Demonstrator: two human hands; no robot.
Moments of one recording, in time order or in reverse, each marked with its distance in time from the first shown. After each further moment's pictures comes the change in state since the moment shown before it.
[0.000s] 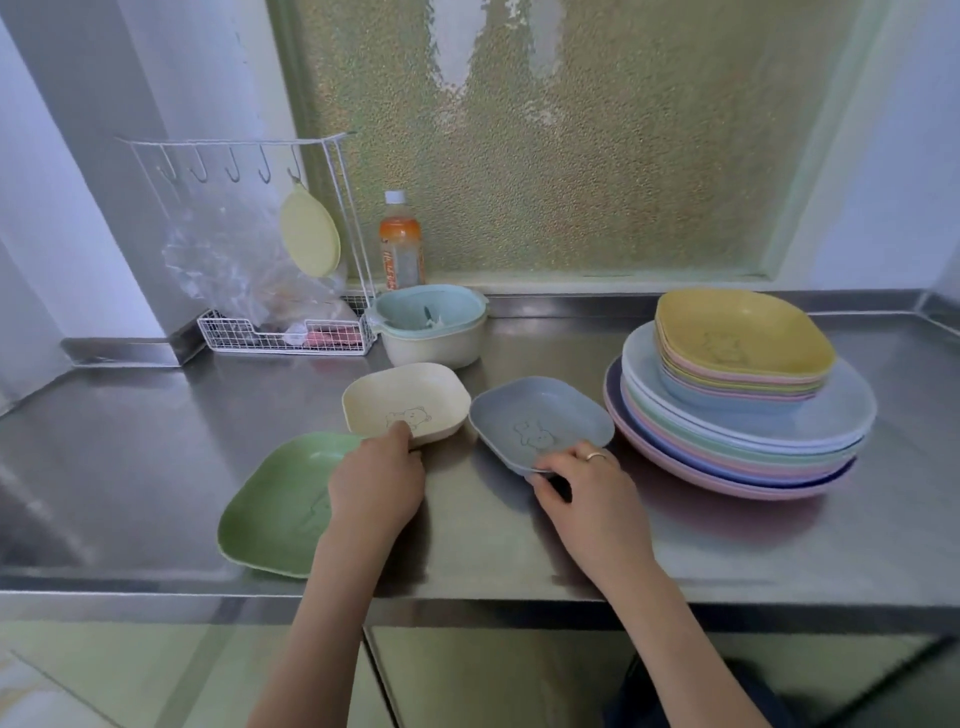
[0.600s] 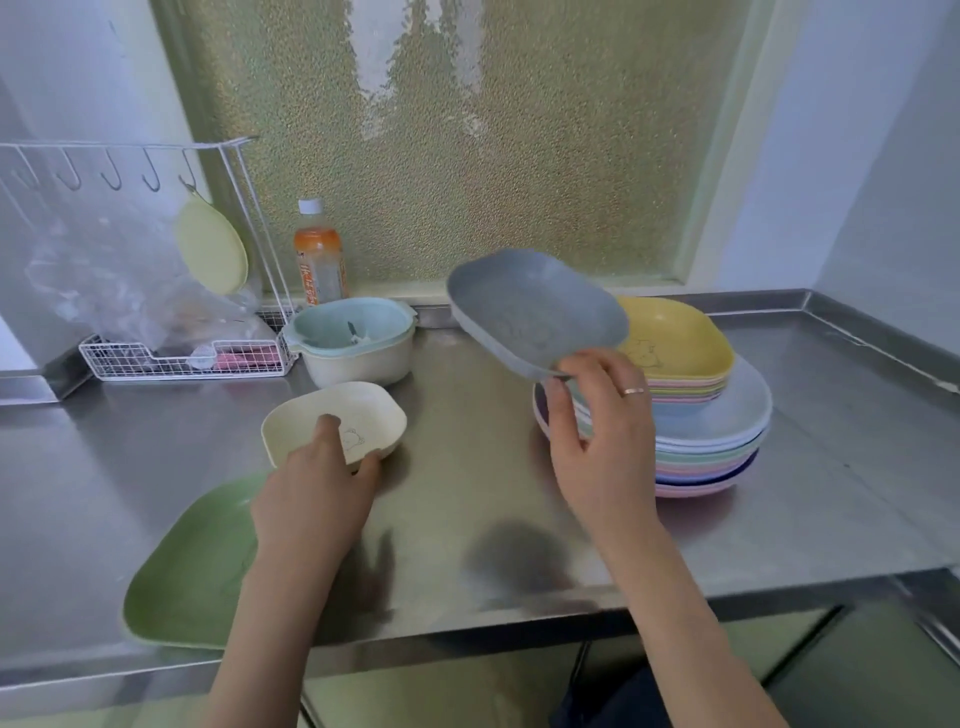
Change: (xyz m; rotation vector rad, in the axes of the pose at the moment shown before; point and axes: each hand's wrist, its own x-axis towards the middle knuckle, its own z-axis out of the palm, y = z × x) left_hand -0.002 0.029 -0.013 -0.111 0.118 -0.057; right_hand 0.030 -0.004 -0.075 0.164 0.609 -0.143
